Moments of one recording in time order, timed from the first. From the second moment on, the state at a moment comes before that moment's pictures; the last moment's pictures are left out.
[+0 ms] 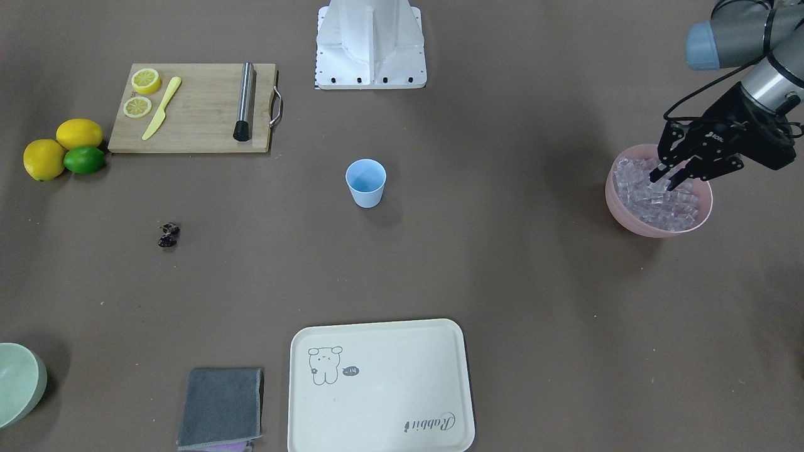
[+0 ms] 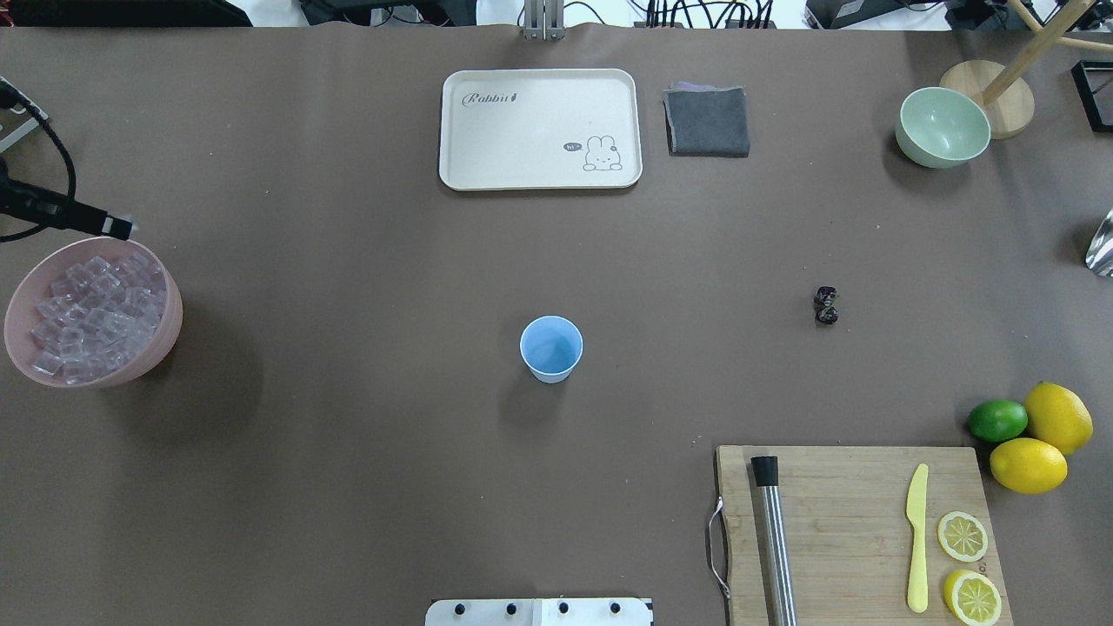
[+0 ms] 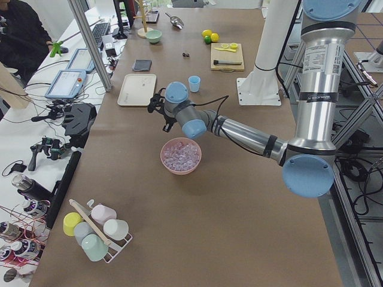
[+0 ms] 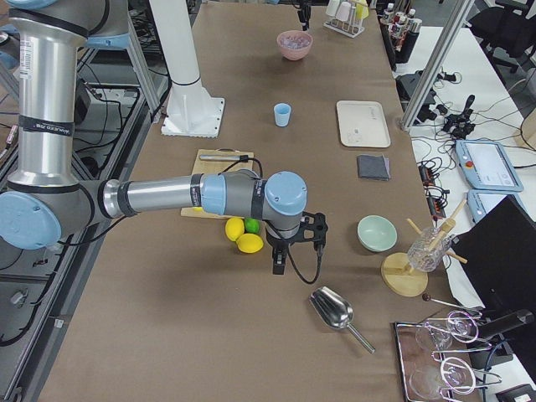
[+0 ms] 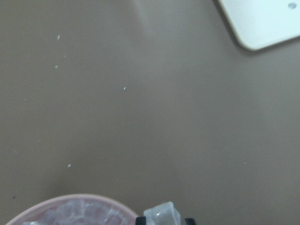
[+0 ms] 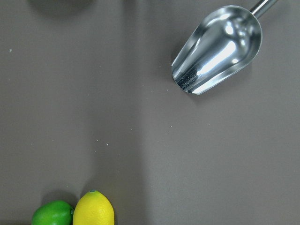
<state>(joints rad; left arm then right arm) -1.10 -1.67 -1.86 -2.18 -2.35 -0.71 1.61 -1.70 1.85 -1.77 2.41 -0.05</state>
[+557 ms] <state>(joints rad) -0.81 -1.93 -1.84 -2.18 -2.12 -1.08 1.61 -1.69 1.85 -1.77 2.42 -0.05</state>
